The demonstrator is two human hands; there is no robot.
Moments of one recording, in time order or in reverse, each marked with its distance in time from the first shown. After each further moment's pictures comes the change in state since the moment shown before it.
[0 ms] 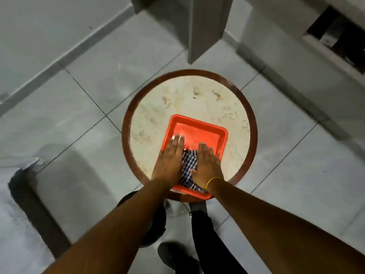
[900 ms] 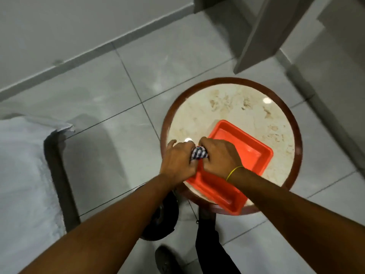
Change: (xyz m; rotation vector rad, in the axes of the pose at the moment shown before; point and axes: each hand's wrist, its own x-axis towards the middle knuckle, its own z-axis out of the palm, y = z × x) left_hand -0.040 -0.090 -0.042 -0.179 0.407 -0.103; right_hand 0.005 -0.130 -0.068 -0.158 0.183 -0.611
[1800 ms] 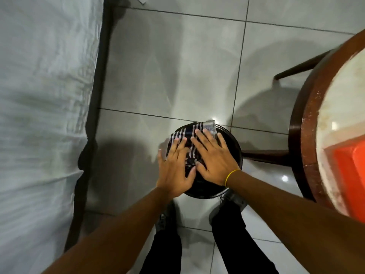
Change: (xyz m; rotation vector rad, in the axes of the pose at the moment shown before) left_hand -0.337 -0.266 0.251 -0.112 0.161 -0.670; right_hand -0.014 -0.099 0.447 -0.364 -0.454 -0.624
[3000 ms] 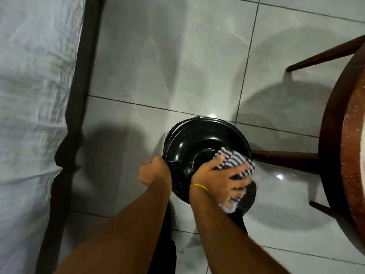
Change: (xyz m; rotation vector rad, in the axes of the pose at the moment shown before) left_hand 0.027 -0.034 0.046 -0.712 0.390 -1.475; right_hand 0.036 -0.081 0.083 0.519 0.506 1.632
